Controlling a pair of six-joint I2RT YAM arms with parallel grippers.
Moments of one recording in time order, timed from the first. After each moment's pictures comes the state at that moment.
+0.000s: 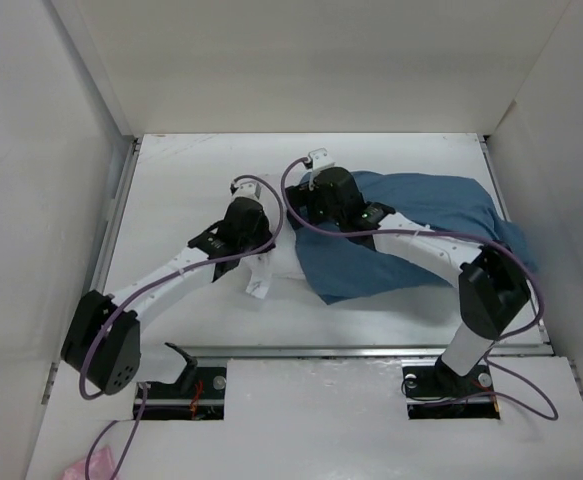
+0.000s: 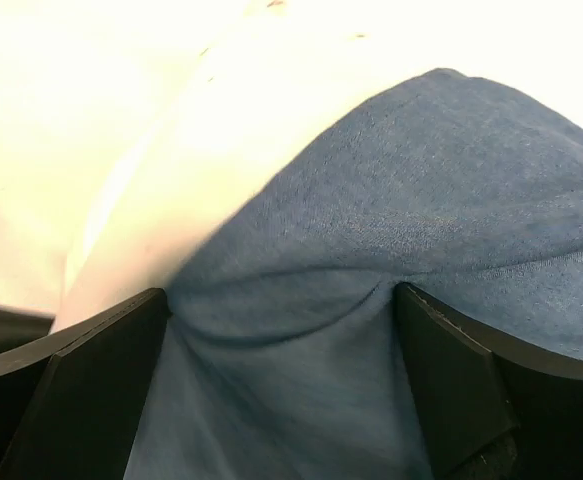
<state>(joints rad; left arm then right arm) -0.59 1.35 0.88 -0.23 -0.15 -0.63 0.73 1.68 1.27 -0.08 0.16 0.21</state>
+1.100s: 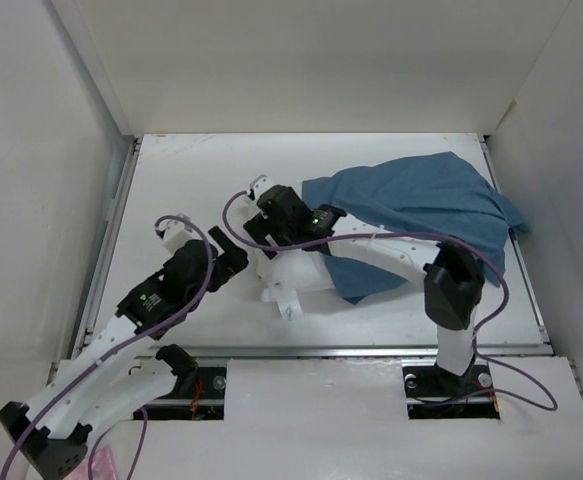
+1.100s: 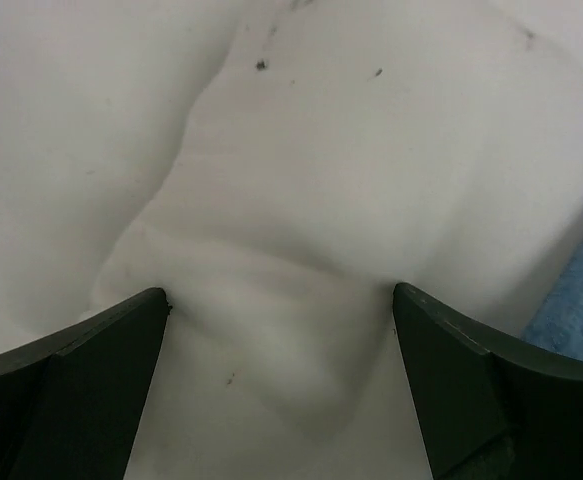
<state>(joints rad) -0.68 0.73 0.77 -0.70 -0.41 -1.00 0.96 1.88 1.63 -0.51 0.31 0.05</state>
